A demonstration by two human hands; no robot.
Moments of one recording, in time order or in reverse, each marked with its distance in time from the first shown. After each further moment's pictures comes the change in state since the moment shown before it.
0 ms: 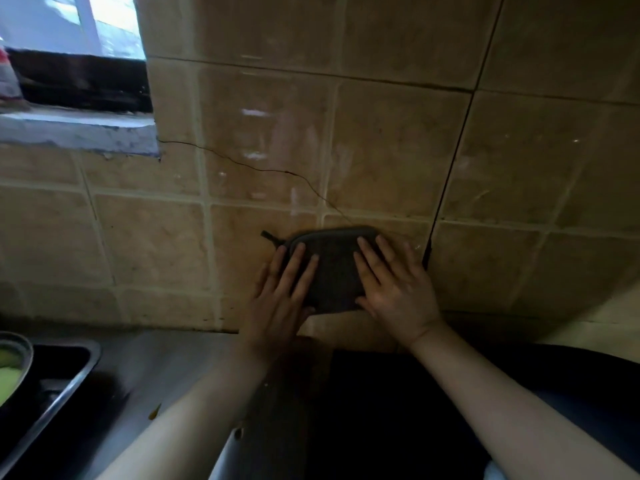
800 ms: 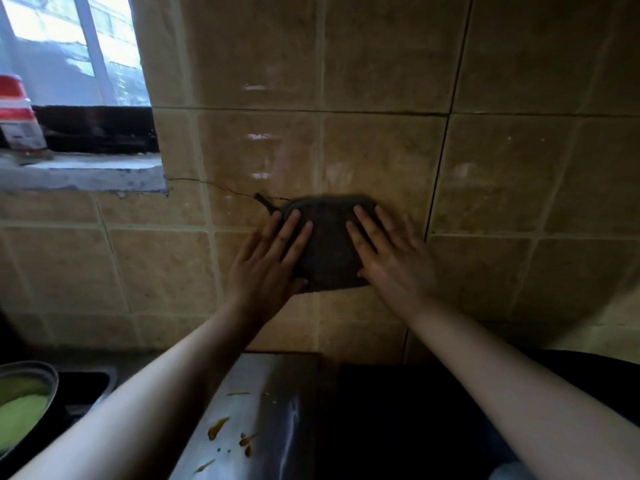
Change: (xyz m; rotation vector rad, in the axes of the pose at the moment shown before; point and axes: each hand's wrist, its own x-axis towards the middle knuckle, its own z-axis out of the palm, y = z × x) left_hand 0.063 -0.041 -0.037 0.082 0.050 0.122; right_hand 0.048 0.021 -0.024 -0.039 -0.042 0.120
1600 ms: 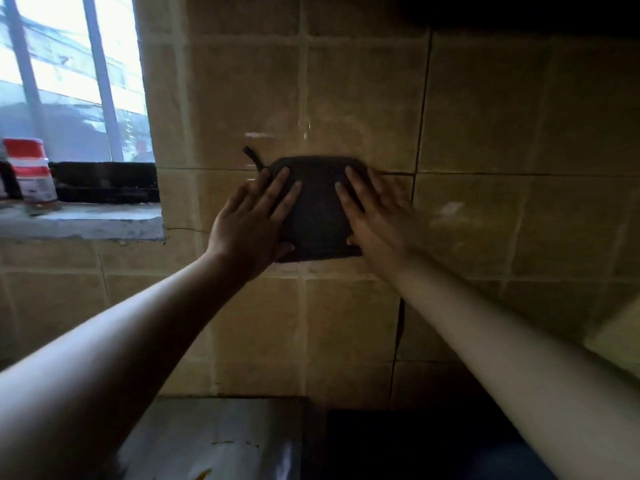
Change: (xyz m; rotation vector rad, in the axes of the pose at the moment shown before) left_hand 0.100 -0.036 -0.075 0.087 -0.156 0.015; right_hand 0.090 0.051 -0.054 0.098 -0.304 0.061
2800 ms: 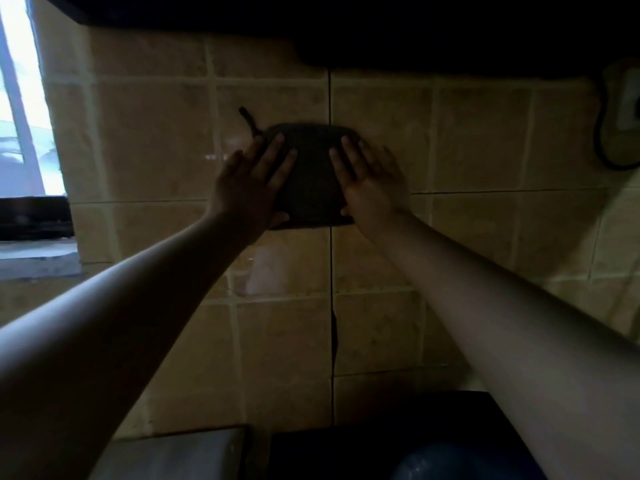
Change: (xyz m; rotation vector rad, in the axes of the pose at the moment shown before) left_hand 0.099 0.057 -0.048 0.108 0.089 0.053; right_hand 0.010 0.107 -0.028 -0.011 0.004 0.136
